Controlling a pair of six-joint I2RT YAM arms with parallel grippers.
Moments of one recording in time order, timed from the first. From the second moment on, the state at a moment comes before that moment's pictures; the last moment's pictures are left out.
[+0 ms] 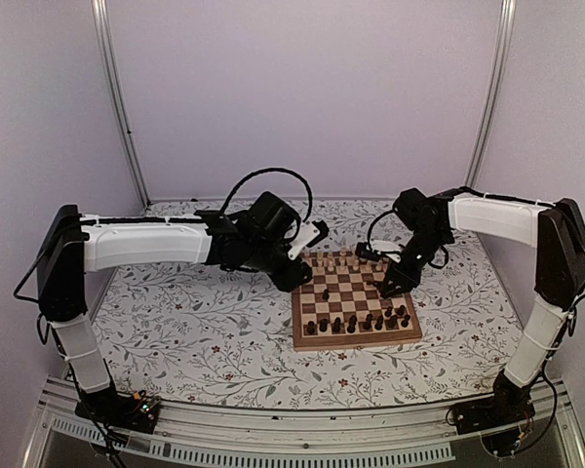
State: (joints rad) left arm -0.93 1.84 1.40 -0.40 -0.06 0.09; right arm 0.49 1.78 1.32 -0.94 -0.38 -0.66
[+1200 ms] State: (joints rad) left arm -0.93 1.84 1.40 -0.41 -0.06 0.09; right arm 0.41 1.87 1.33 -0.83 -0.24 -0.61
